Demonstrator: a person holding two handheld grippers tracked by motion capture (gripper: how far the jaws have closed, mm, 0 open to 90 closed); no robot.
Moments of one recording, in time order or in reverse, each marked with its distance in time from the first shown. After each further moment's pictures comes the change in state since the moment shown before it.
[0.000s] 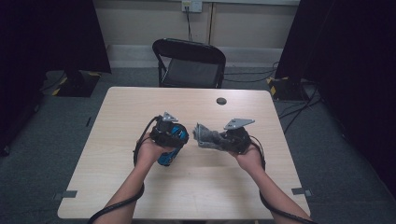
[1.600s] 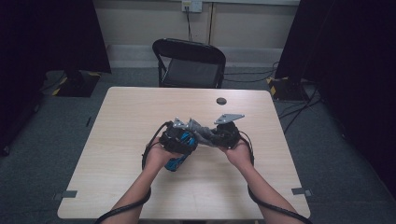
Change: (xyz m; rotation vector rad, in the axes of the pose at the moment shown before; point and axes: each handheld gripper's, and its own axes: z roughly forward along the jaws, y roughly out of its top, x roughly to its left) left arm -0.020 -0.003 0.020 0.028 -0.055 0.039; right arm 0.009 0.018 0.029 -0.018 0.036 0.031
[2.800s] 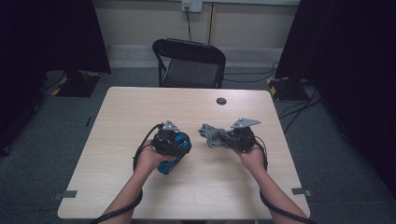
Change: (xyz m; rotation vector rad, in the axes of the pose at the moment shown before) left arm 0.006 -0.014 -0.016 -0.021 -0.055 0.007; right arm -0.031 -0.035 -0.021 -0.009 -0.111 0.026
